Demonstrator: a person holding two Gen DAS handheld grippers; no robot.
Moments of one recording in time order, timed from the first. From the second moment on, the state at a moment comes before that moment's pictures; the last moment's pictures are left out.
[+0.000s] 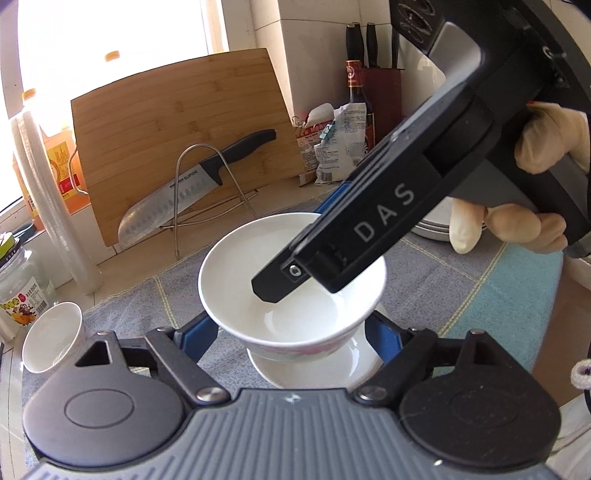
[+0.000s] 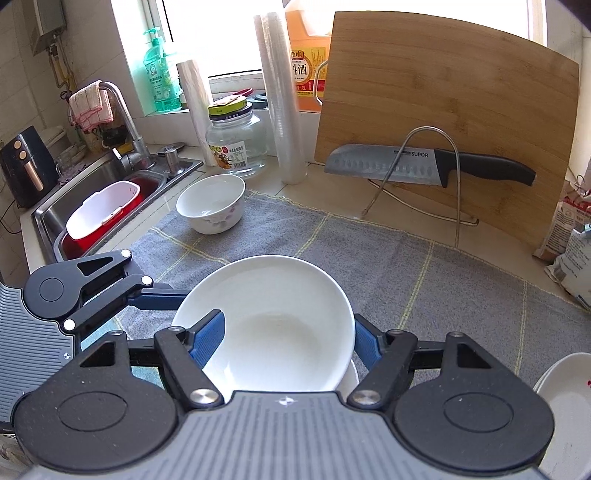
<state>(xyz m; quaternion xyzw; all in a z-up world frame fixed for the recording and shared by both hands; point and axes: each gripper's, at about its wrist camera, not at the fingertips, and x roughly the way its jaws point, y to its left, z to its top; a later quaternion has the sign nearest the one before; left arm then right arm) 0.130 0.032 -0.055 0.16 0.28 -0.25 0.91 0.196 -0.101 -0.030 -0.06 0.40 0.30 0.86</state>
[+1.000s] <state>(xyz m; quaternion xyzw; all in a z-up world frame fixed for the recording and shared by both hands) 0.138 0.020 -0.076 0.16 0.33 -0.27 0.89 0.199 -0.112 -0.059 -0.05 0.44 0.29 0.85</state>
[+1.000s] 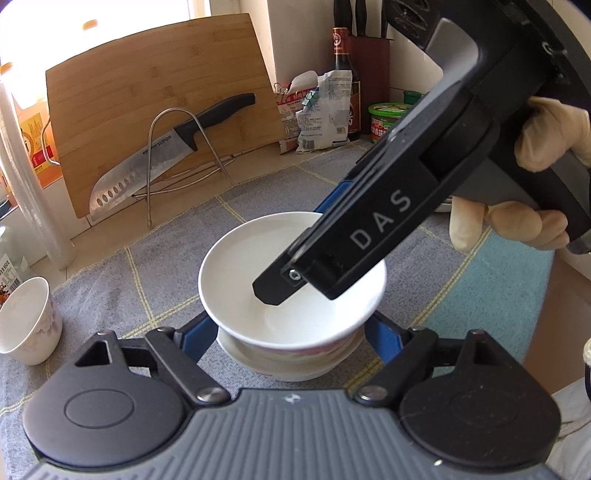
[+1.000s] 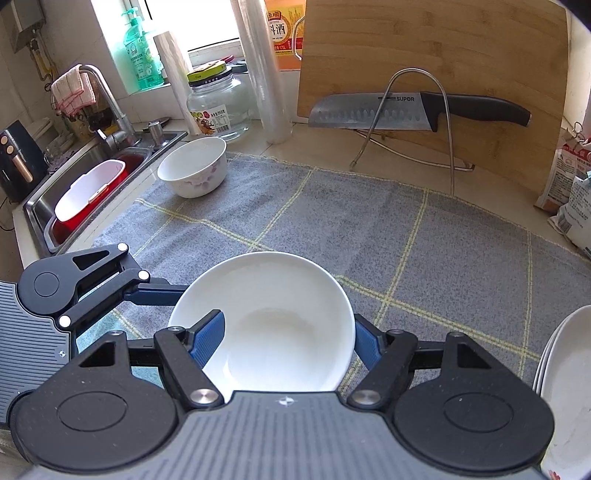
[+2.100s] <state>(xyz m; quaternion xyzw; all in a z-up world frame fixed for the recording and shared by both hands) 0.142 0.027 -0.082 0.15 0.33 -0.28 0.89 0.197 -0.110 -0.058 -0.05 0.44 0.29 0.85</state>
